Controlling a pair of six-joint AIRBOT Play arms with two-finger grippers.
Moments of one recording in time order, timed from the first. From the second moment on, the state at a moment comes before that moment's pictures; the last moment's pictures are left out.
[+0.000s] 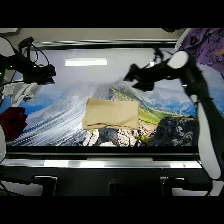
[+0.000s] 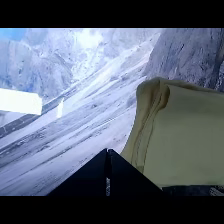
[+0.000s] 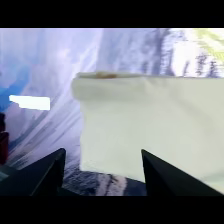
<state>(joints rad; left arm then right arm) -0.07 -1.65 2.00 1.41 -1.59 -1.81 0.14 -1.55 1.69 -0.95 1.24 1.86</state>
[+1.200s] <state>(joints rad) -0.07 -1.65 2.00 1.41 -1.60 -1.80 -0.03 -1.76 1.17 -0.59 1.15 1.33</state>
